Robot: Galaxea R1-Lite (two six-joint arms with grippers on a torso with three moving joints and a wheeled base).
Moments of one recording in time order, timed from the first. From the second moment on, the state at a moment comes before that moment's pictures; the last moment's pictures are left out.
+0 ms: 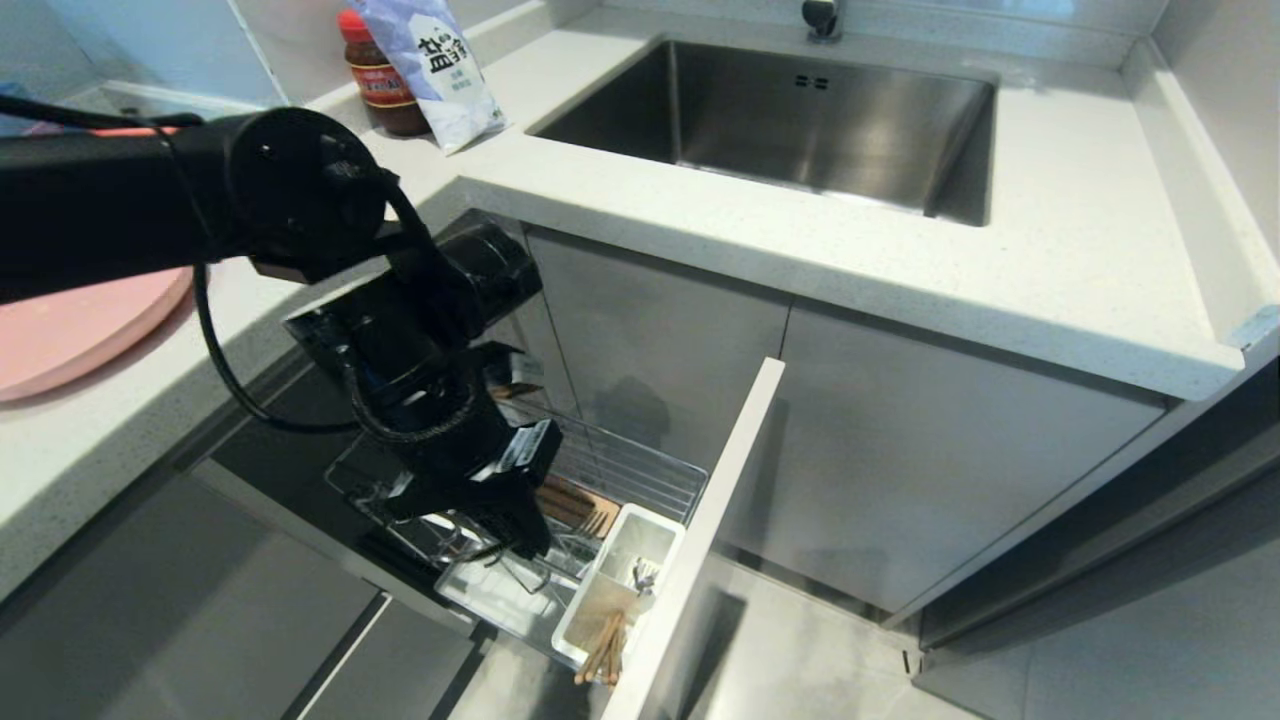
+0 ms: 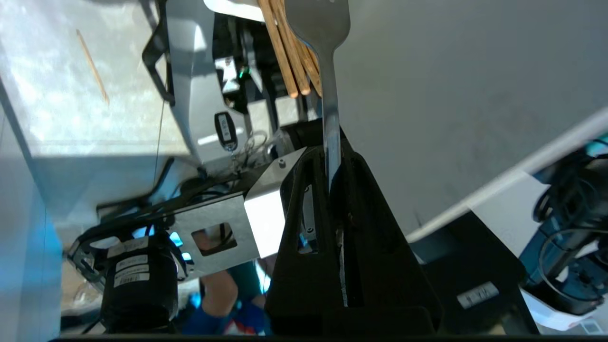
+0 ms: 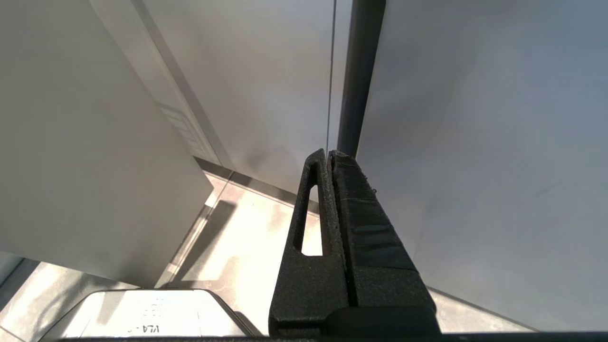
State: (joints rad) left arm -0.55 1.95 -1.91 1.33 -0.25 -0.40; right arm 0.00 0.00 0.00 0.00 0.00 0.03
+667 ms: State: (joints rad) left arm -0.58 2.16 -1.92 1.27 -0.26 -0.44; right arm 0.00 0.00 0.00 0.00 0.00 0.03
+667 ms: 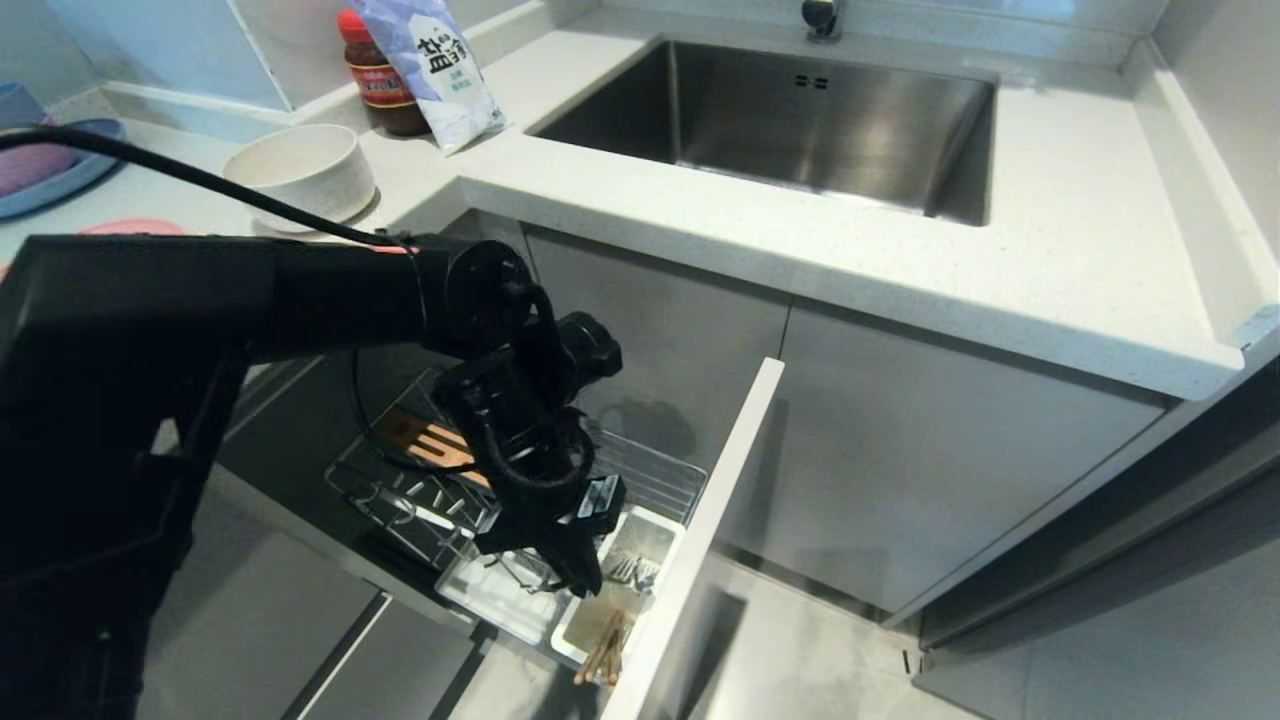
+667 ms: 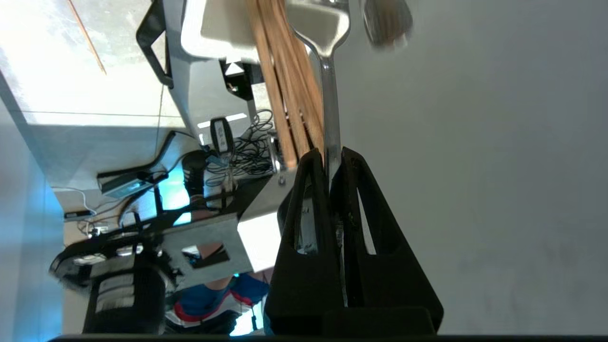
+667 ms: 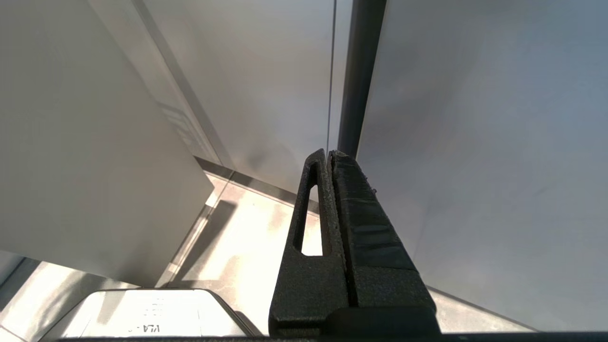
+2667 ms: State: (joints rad) left arm -0.53 2.33 -1.95 1.07 -0.25 -0.55; right arm 0.00 0.00 0.00 0.00 0.00 0.03
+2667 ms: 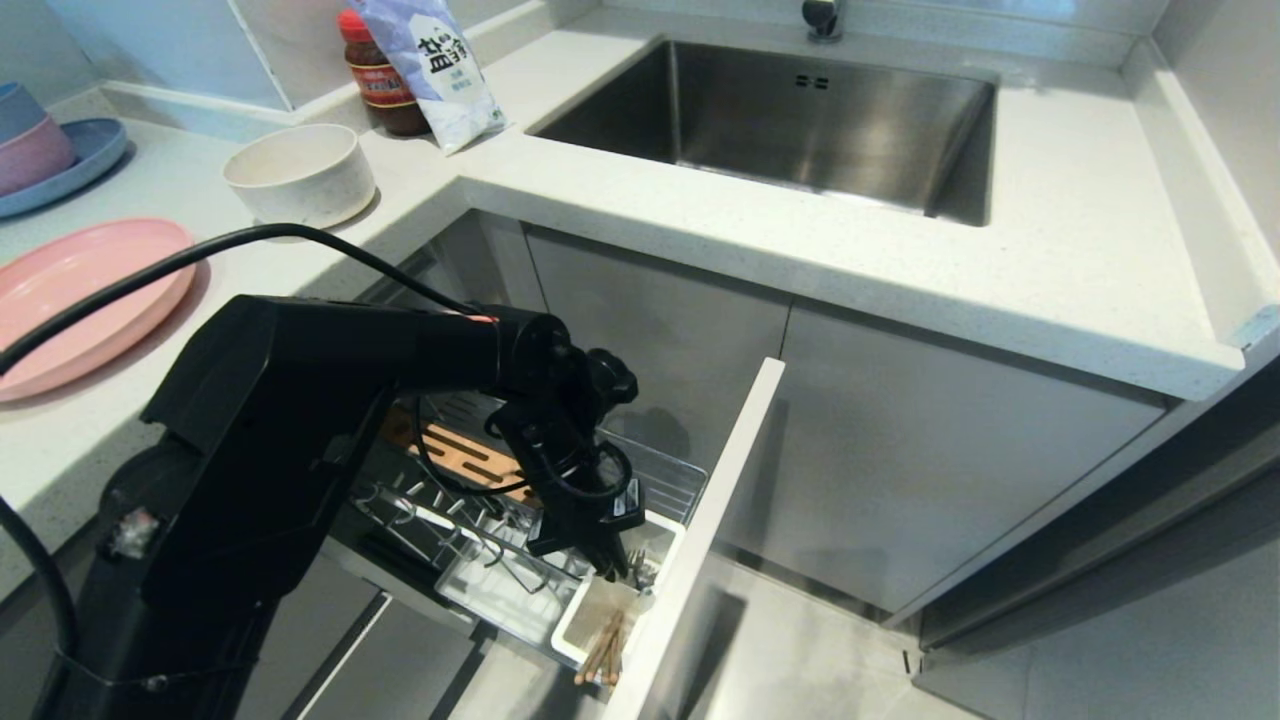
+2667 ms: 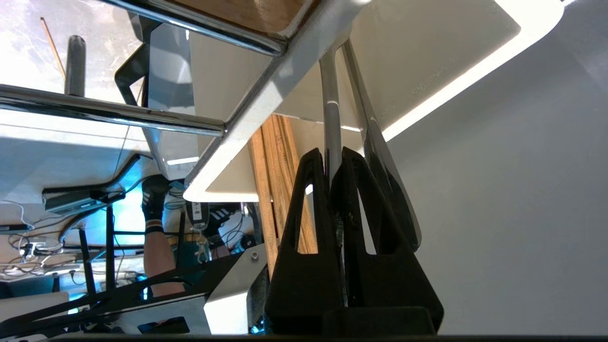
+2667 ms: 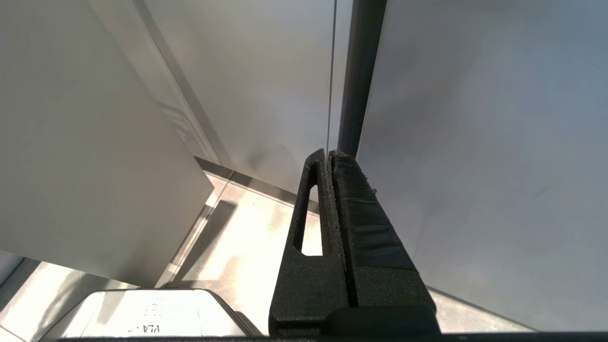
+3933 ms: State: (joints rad) left arm -0.53 2.30 -1.95 1.08 -0.16 -0.56; right arm 0.00 0.00 0.00 0.00 0.00 0.03
